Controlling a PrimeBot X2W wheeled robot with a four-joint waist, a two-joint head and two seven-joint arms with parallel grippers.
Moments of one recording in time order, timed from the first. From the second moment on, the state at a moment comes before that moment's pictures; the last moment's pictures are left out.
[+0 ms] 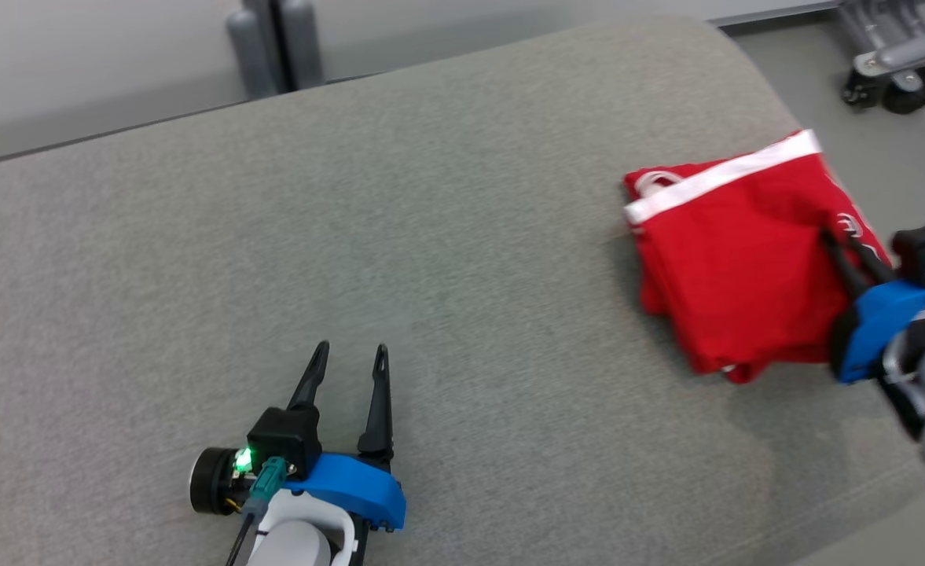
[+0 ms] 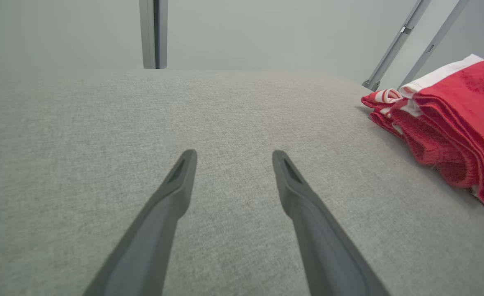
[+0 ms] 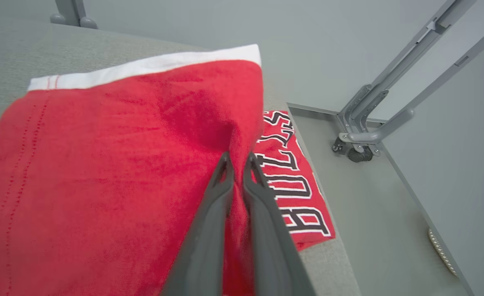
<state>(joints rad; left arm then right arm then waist) -0.20 0.05 -0.38 0.40 -0.29 0.07 -0.26 -0.72 -0.40 0.43 0.96 0.38 0.13 -0.26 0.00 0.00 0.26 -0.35</state>
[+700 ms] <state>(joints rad) -0.25 0.05 -0.33 0.37 -0.26 0.10 -0.26 -0.81 -0.46 0.00 0.93 0.19 0.13 -0.26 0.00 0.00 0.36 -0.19</state>
